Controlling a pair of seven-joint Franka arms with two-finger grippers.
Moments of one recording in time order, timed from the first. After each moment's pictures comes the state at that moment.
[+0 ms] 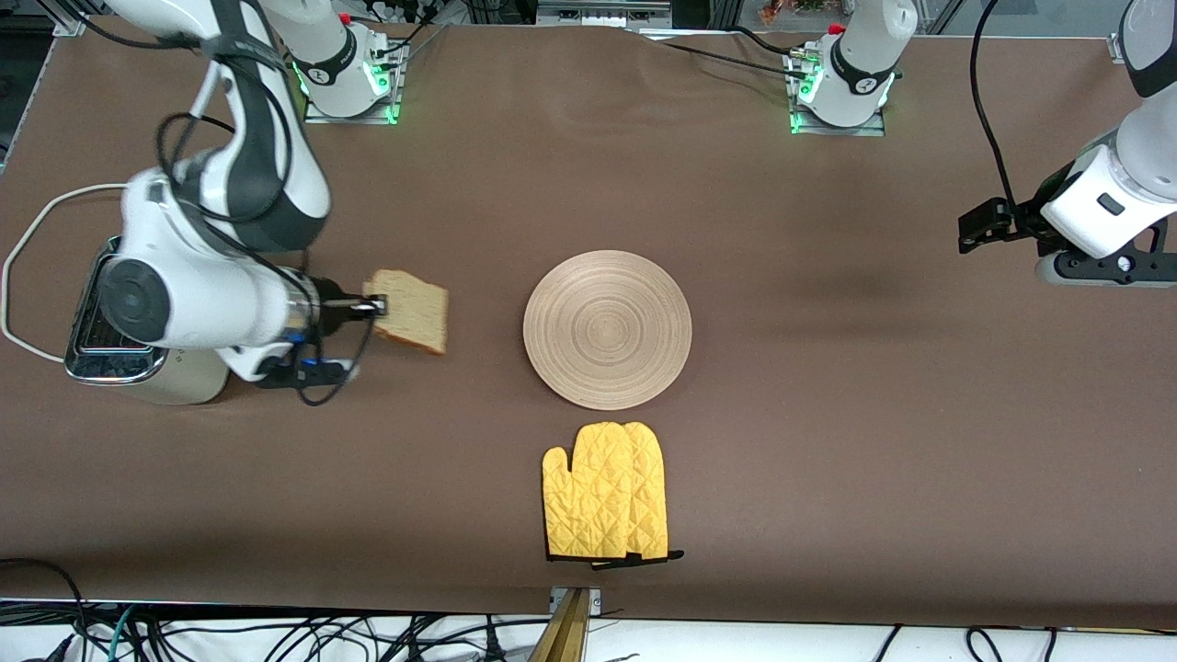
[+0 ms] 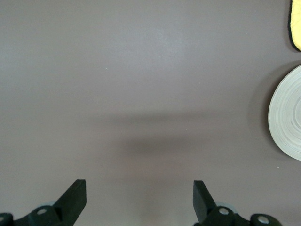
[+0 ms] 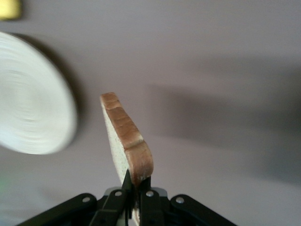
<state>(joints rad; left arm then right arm) -0.04 0.05 -0.01 -1.62 0.03 1.57 -0.04 0.48 0.46 -0.33 -1.39 0.25 1.52 0.08</state>
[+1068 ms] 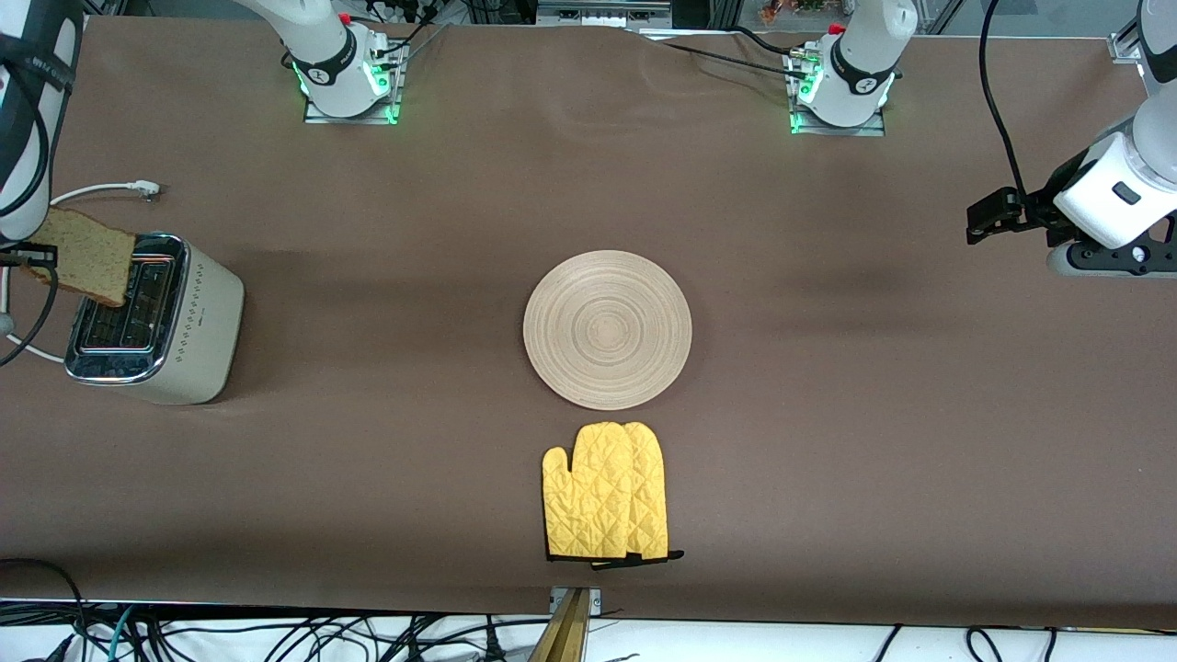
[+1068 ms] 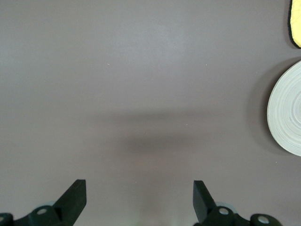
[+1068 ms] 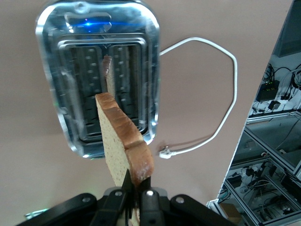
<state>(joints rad) -0.04 0.05 -0.01 -1.60 0.03 1.53 -0.04 0.37 0.46 -0.74 -1.41 -0.11 1.47 -0.32</state>
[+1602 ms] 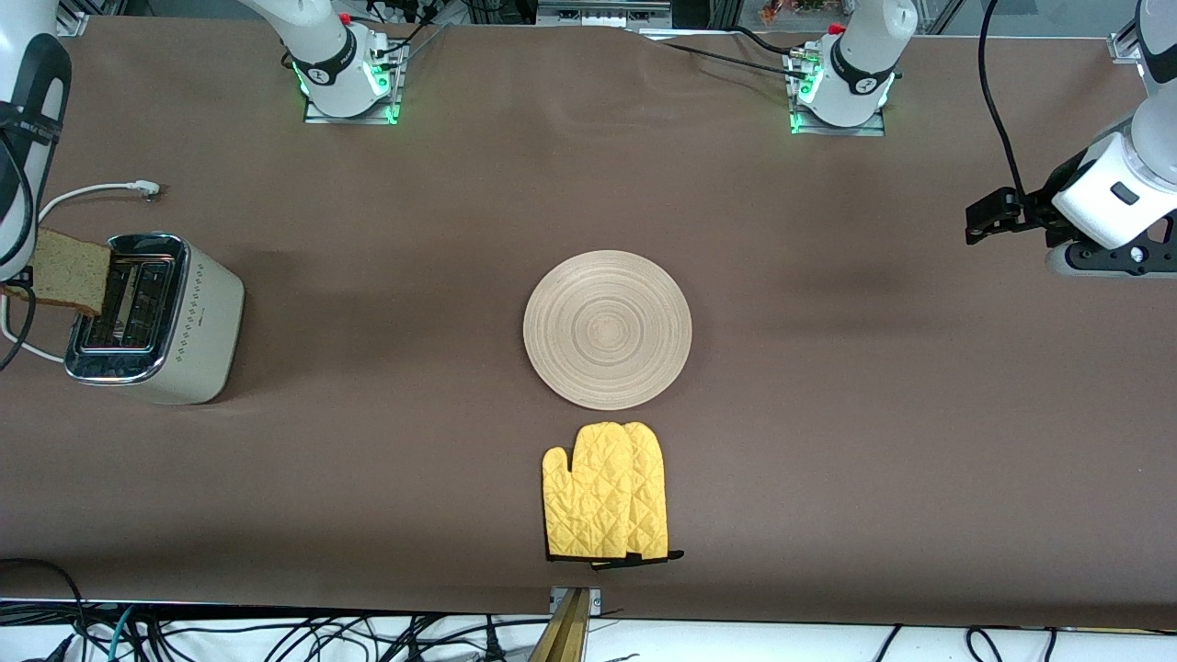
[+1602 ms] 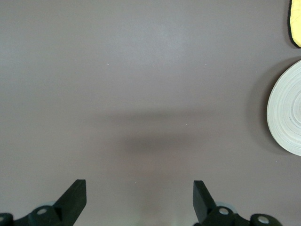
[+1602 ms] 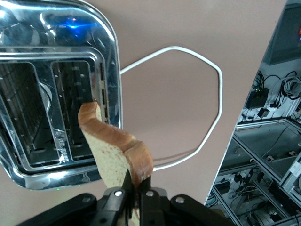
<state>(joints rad) -0.04 0.05 -0.01 -1.60 0.03 1.53 -0.04 0.29 0.55 -0.74 -1.41 -0.10 1.59 -0.40</state>
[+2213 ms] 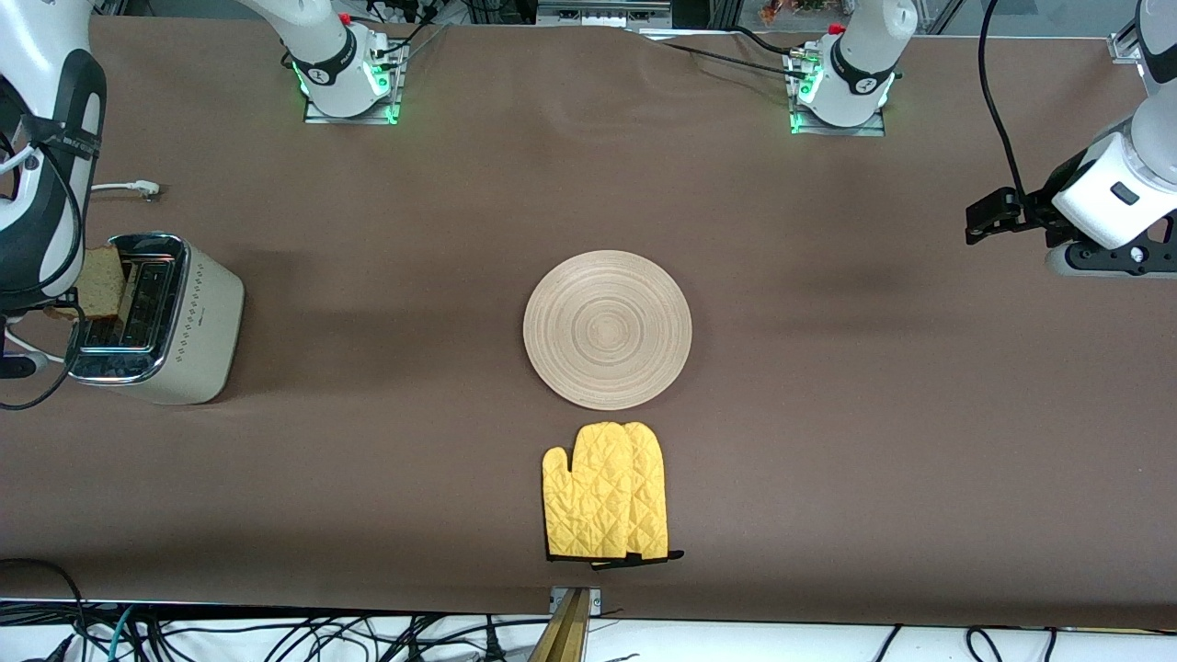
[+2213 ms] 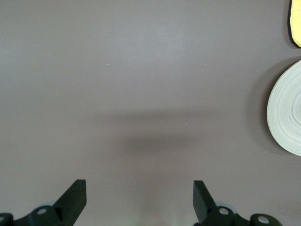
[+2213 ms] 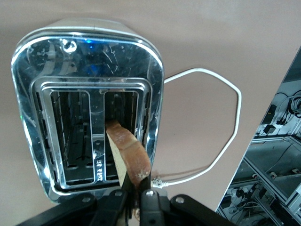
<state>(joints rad) -0.04 0.05 -0.01 -1.60 0.03 1.53 -0.04 0.32 0.57 -0.71 -1.41 -0.06 1.62 -0.40</state>
